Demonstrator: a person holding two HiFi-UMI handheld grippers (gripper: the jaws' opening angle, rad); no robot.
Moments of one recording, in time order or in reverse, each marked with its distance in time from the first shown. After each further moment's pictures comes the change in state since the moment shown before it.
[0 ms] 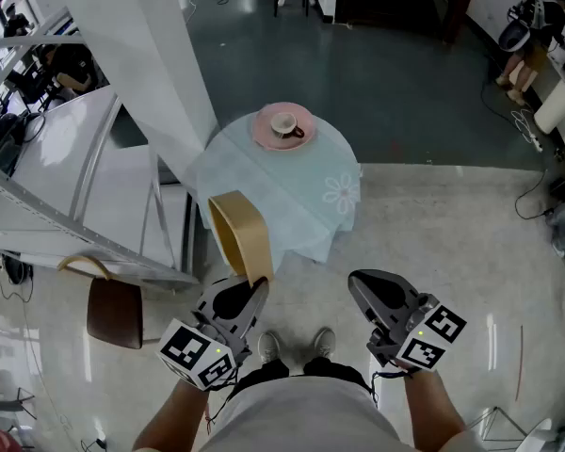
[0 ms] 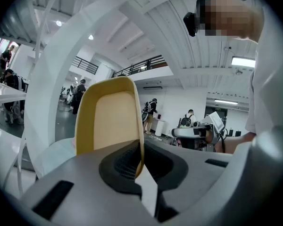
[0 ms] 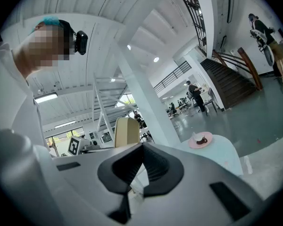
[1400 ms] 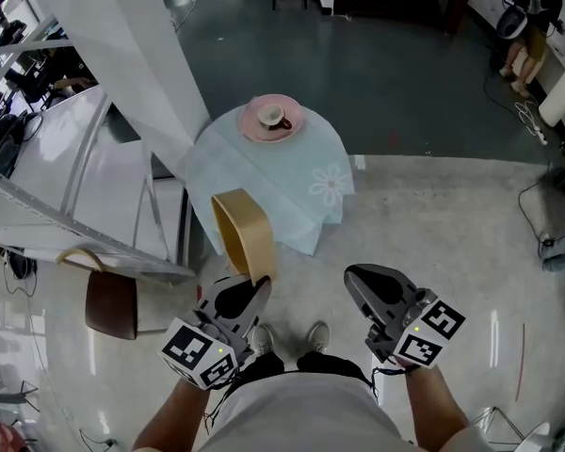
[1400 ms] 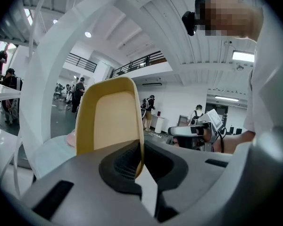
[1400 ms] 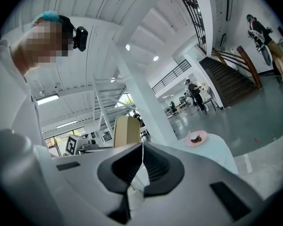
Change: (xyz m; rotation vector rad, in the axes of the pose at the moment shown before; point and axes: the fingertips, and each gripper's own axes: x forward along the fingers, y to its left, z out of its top) left arm 0.044 -0.060 -0.016 0.012 0.033 0.011; right arm -0.053 -0.035 0.000 0.005 0.020 0.014
